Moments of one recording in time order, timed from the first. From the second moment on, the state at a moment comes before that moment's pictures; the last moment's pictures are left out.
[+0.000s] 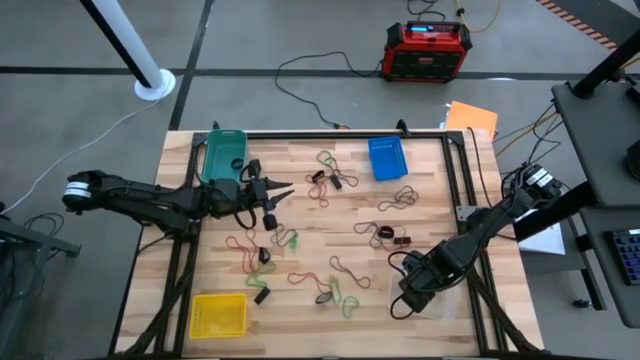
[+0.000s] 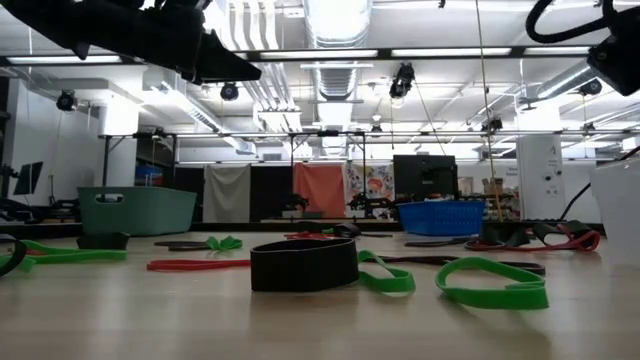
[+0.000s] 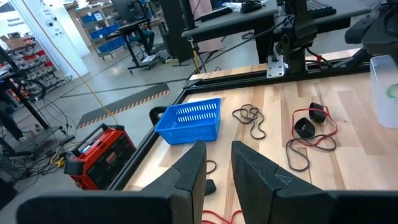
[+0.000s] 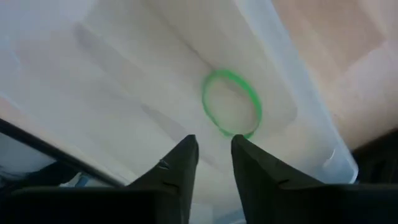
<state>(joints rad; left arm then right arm) 0.00 1.04 0.50 0.38 -0.36 0.22 0.63 1.51 0.99 -0.96 -0.25 1.47</state>
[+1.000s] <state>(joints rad) 0.00 0.88 0.55 -0.05 -0.49 0.12 0.01 1.75 1.20 -0.86 0.12 0.16</state>
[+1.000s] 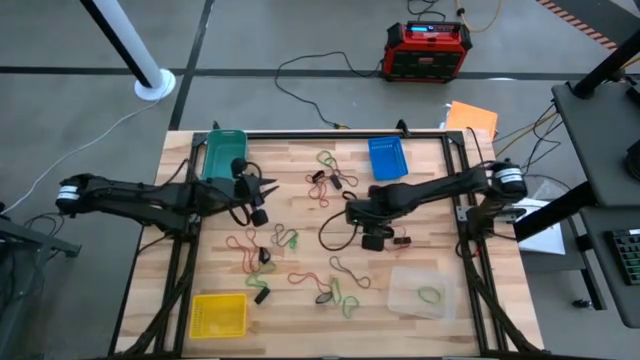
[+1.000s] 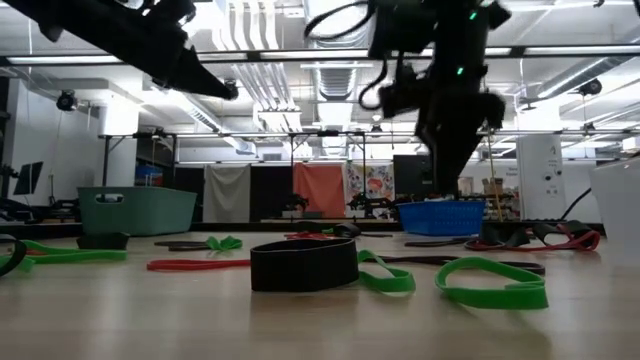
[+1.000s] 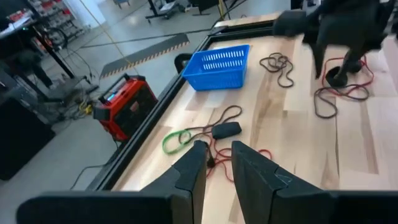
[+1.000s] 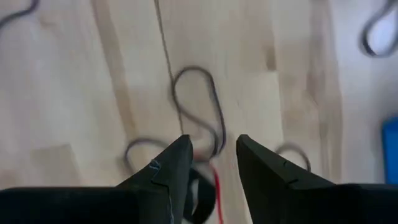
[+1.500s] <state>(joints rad) 0.00 0.83 0.55 -0.13 -0.49 0.09 -0.02 1.94 1.21 -0.83 0.03 0.13</state>
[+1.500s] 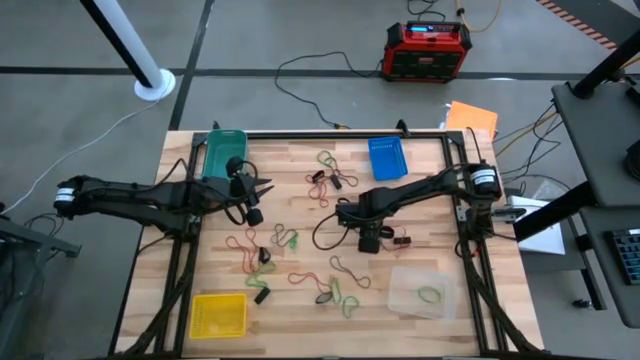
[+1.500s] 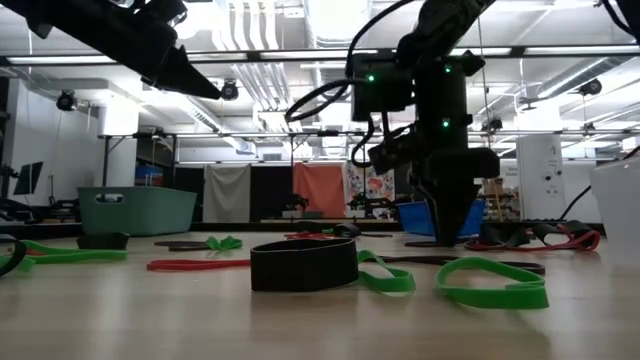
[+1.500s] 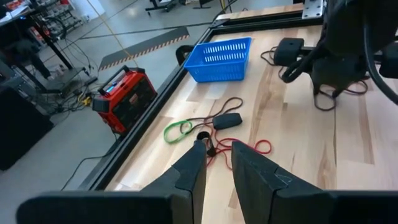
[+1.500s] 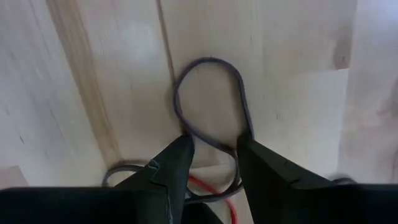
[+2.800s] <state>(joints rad) 0.00 0.84 0.54 0.03 -0.40 0.12 -0.04 1.37 0.60 0.61 0.21 0.03</state>
